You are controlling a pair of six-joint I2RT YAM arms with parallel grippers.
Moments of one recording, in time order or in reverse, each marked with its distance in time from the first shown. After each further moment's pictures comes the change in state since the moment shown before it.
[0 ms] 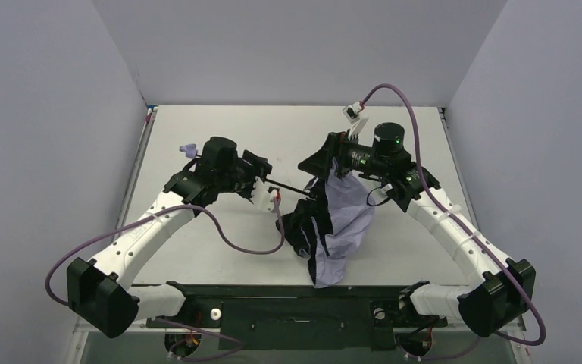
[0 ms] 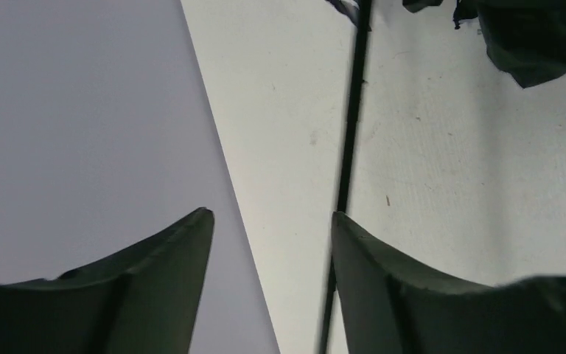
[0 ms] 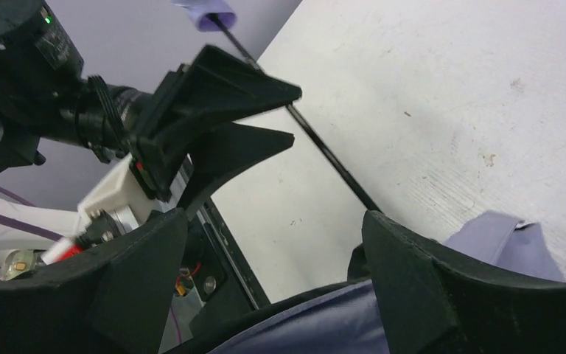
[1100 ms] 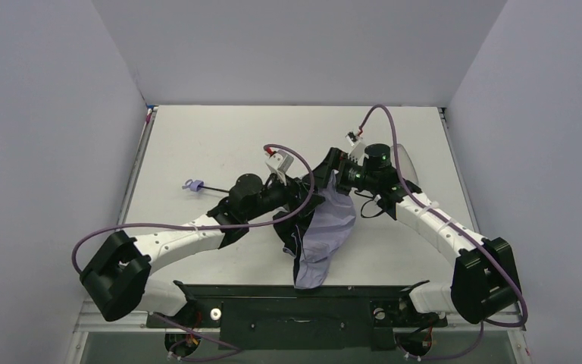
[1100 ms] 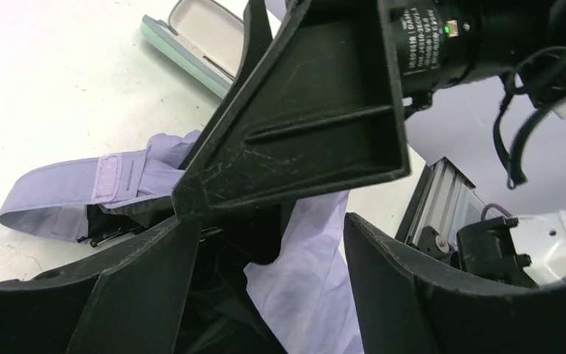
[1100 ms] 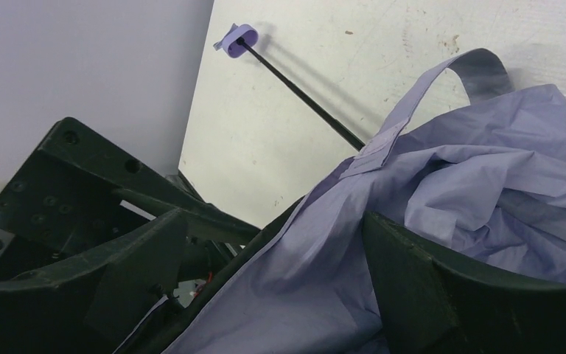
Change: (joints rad) left arm -0.262 0.086 -0.385 1.057 -0.121 -2.020; right arm -0.061 0.084 -0.275 0.170 0.048 0.226
